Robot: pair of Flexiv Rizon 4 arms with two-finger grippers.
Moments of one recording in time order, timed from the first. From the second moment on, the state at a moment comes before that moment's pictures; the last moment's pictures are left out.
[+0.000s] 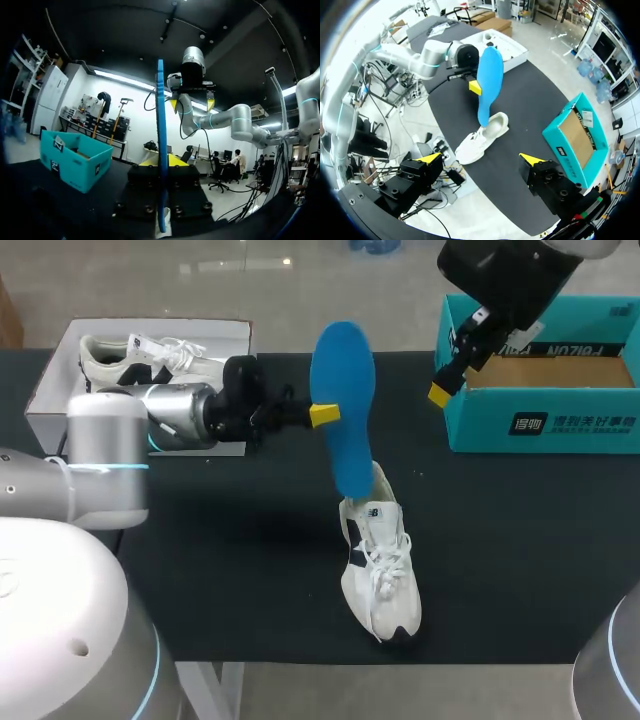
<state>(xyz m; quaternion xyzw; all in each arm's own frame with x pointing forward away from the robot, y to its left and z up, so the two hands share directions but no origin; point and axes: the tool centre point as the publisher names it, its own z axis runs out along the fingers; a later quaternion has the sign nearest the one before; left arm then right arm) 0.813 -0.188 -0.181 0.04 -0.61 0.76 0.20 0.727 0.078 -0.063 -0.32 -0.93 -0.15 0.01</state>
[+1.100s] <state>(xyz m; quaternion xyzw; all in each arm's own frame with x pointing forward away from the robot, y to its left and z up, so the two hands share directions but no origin) 0.843 -0.204 -0.193 0.29 -0.53 0.66 0.45 0.727 0.078 -0.063 -0.32 -0.93 -0.15 0.01</state>
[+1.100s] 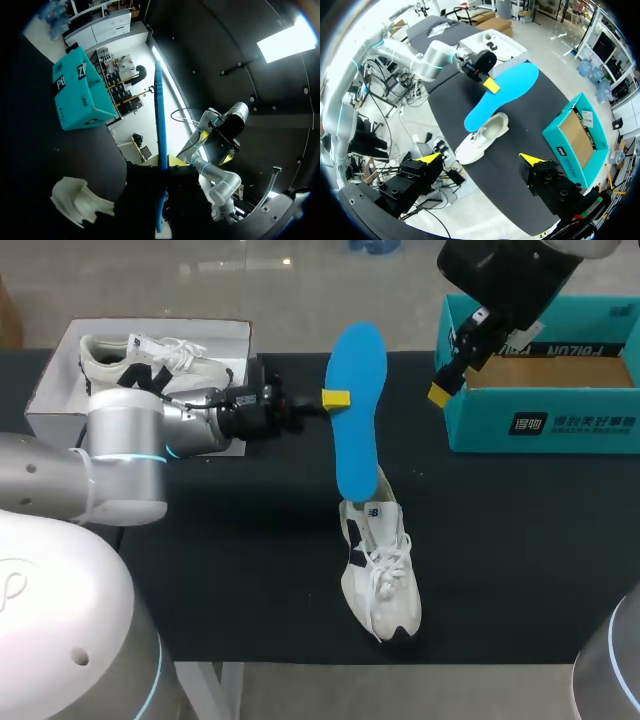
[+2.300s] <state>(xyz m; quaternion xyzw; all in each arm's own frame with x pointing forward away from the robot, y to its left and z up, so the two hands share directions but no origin) 0.844 -0.205 -0.194 0.29 -0.53 0.66 0.45 0.720 0.103 -0.064 -0.37 -0.92 -0.14 0.01</state>
